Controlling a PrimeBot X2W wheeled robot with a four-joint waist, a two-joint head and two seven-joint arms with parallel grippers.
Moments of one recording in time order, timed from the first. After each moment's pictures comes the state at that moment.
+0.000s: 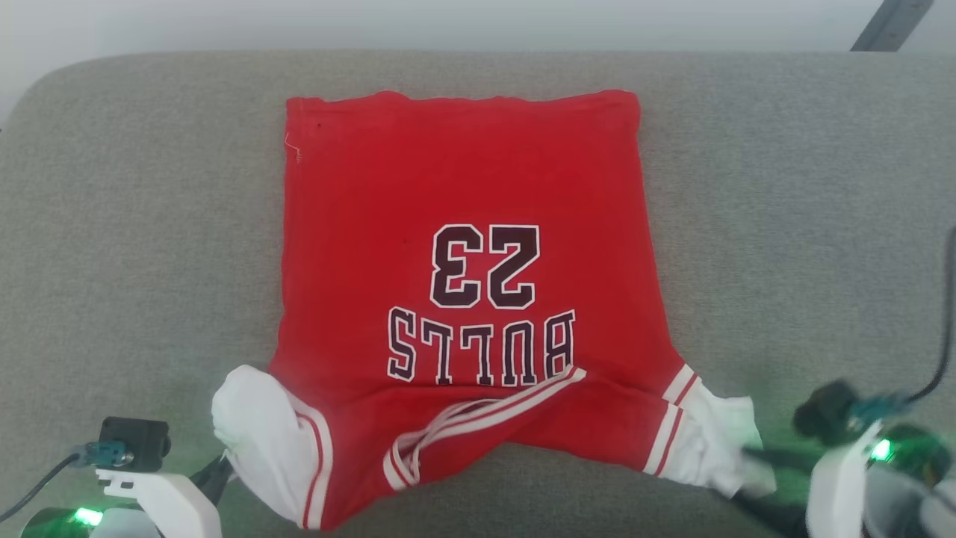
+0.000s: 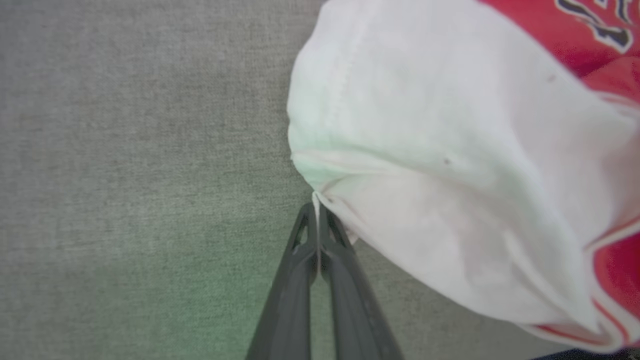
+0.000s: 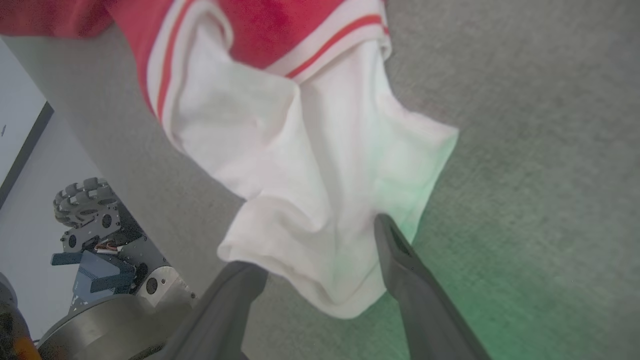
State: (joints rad) left arm -0.25 0.90 -0.87 0.11 -1.16 0.28 -0.01; right arm -0.38 -0.90 1.00 0.12 1.03 0.14 0.16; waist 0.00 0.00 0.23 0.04
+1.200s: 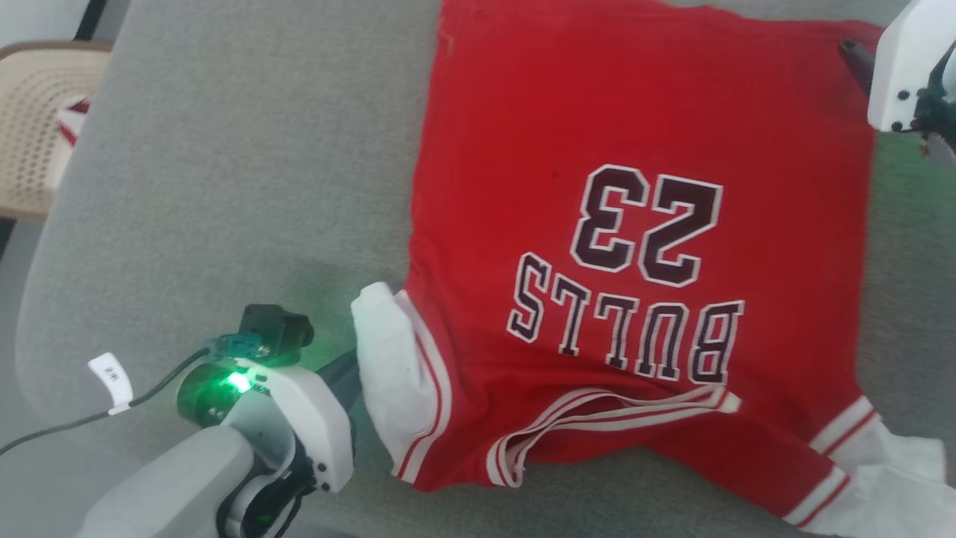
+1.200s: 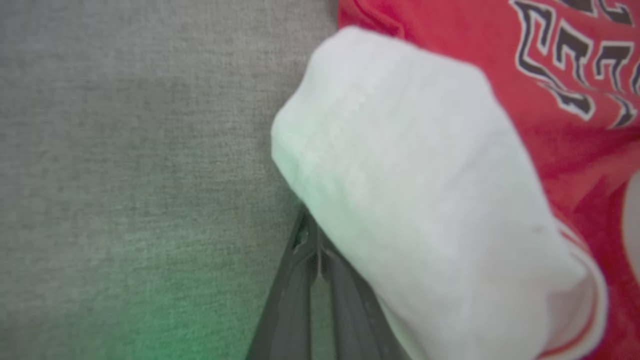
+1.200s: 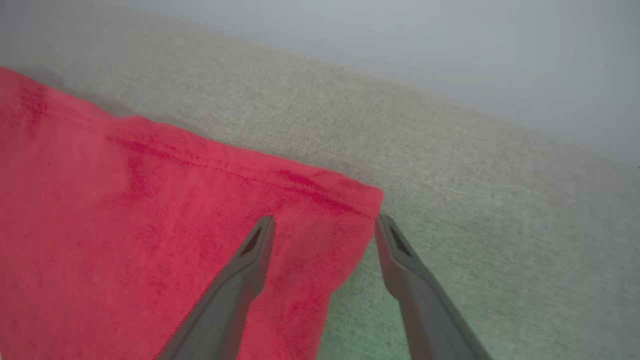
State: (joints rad) left arm -0.54 0.63 -0.95 0.22 -1.04 0.12 0.00; right arm -1.12 -0.36 0.16 0.87 0.32 0.13 0.56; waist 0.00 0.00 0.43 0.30
